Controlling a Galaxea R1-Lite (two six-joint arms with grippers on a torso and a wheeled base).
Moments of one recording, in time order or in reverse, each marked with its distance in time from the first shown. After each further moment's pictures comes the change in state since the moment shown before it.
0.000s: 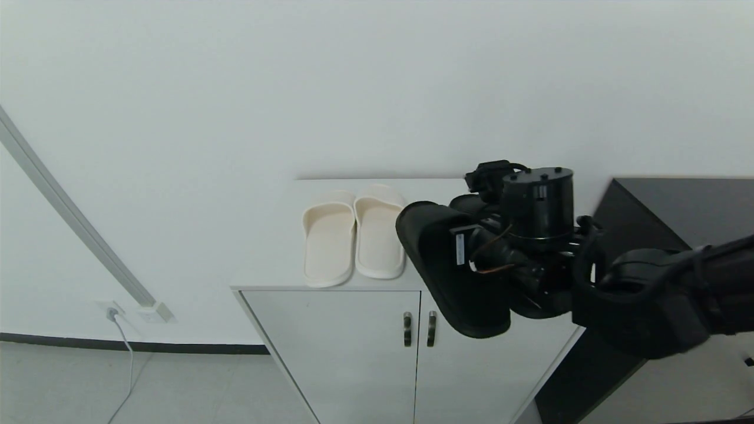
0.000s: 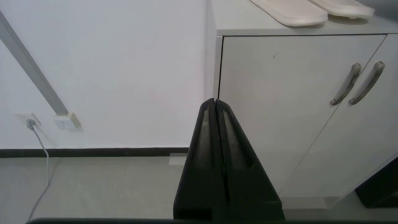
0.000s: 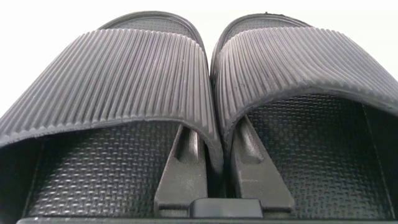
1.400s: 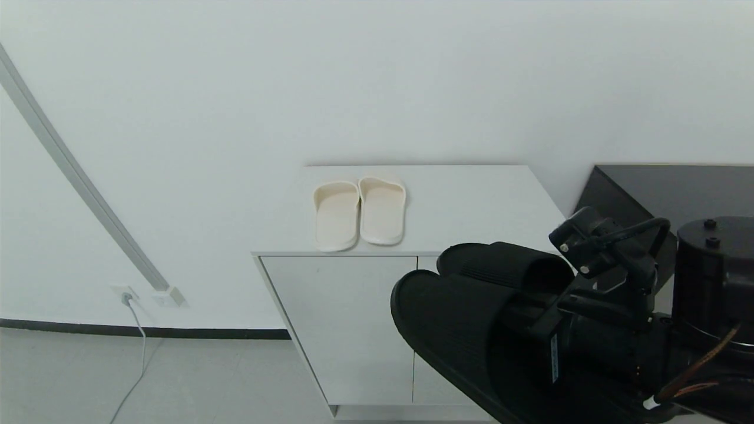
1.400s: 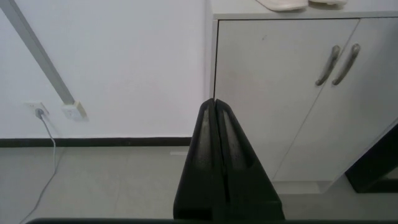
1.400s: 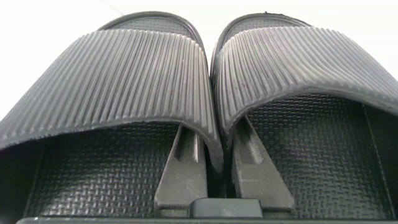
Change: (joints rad) left arm 0.000 0.000 0.000 0.000 -0.002 -0.001; right arm 0.100 -0.404 0.440 0.002 0.350 -0.036
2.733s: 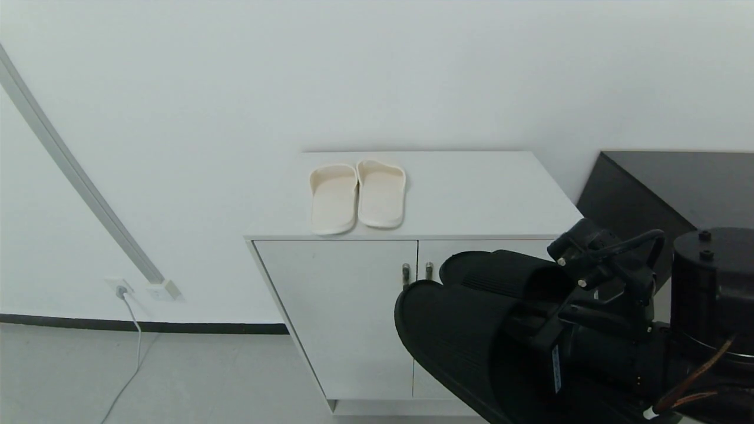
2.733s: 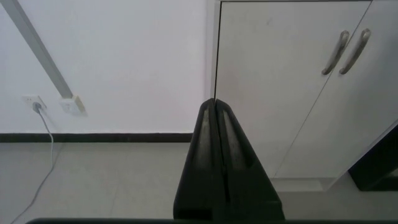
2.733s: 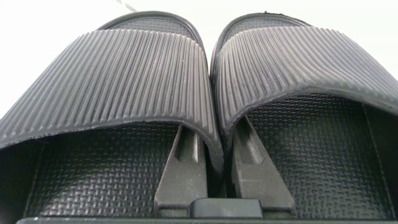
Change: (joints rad) left arm 0.000 0.000 0.000 -0.001 0.004 -0.004; right arm -0.002 0.001 0.029 -0.001 0.002 -0.014
